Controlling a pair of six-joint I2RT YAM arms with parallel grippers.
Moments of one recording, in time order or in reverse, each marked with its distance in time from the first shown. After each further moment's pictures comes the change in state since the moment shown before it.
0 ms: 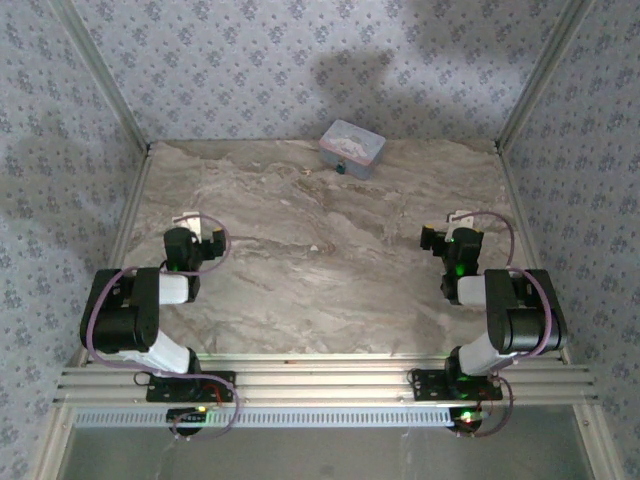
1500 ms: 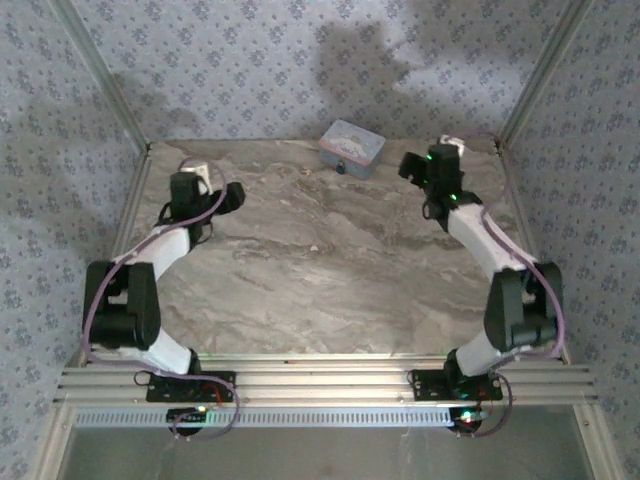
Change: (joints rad) left arm -0.112 0.048 0.548 -0.592 0.291 -0.385; right arm 0.210 0.077 0.853 -0.892 0.106 0.426
